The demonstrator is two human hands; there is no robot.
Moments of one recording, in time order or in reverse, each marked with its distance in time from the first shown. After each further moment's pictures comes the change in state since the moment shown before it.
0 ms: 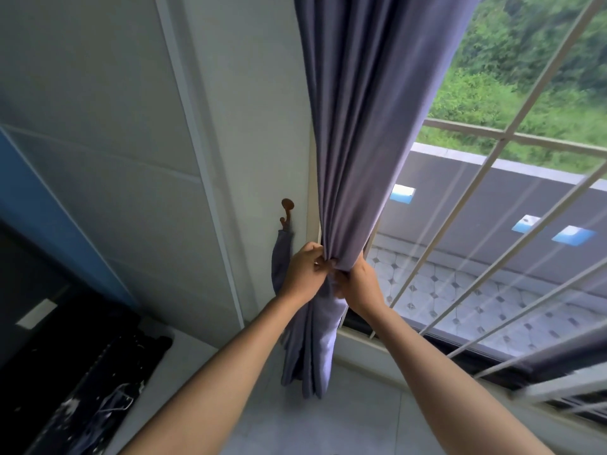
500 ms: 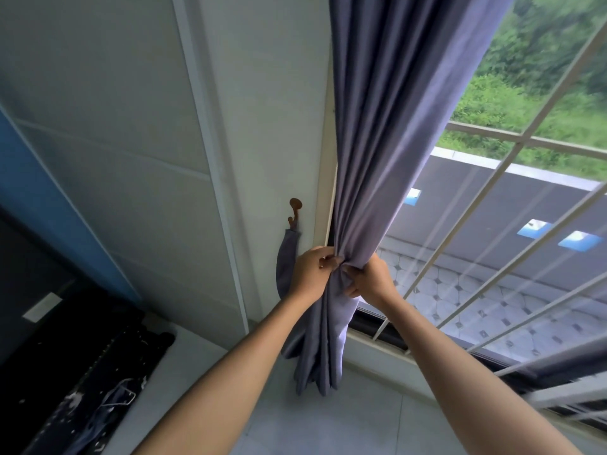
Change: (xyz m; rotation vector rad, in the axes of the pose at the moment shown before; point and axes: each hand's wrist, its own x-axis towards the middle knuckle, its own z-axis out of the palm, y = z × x) left_hand -0.001 -0.004 -0.001 -0.091 0.077 -0.002; right_hand 0.015 -0.005 -0.014 0.246 -0.148 0.374
